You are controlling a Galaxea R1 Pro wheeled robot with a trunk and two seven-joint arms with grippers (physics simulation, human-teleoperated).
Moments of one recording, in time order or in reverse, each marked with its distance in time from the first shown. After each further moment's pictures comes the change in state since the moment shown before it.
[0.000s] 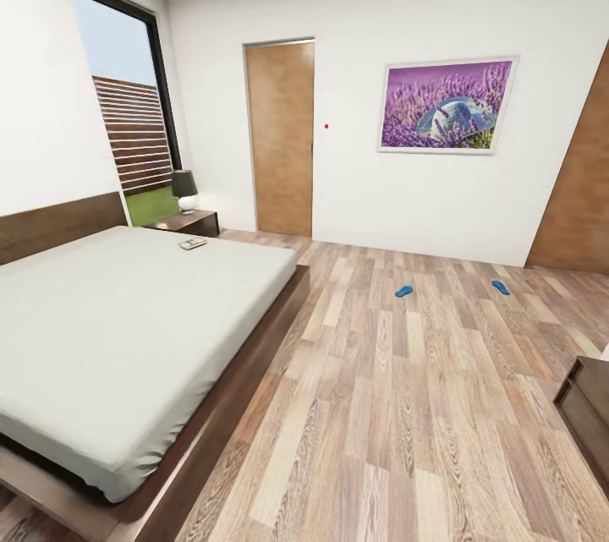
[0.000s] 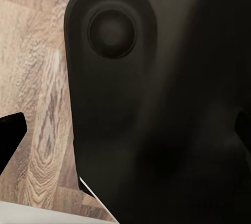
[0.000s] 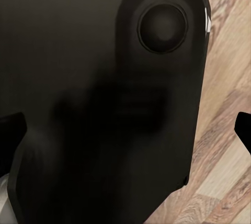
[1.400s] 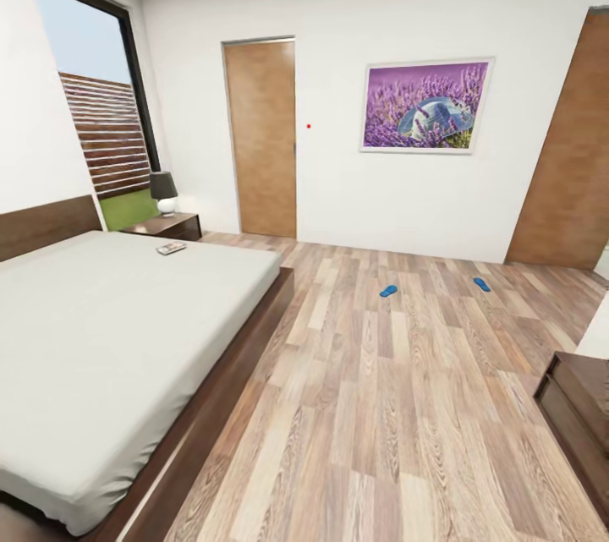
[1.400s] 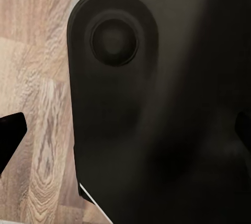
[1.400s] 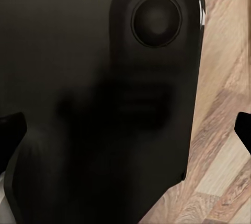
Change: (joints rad) left arm 0.000 0.001 0.005 0.000 0.004 -0.022 0.001; right arm 0.000 -0.006 -0.012 0.005 -0.003 0.006 -0.001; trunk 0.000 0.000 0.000
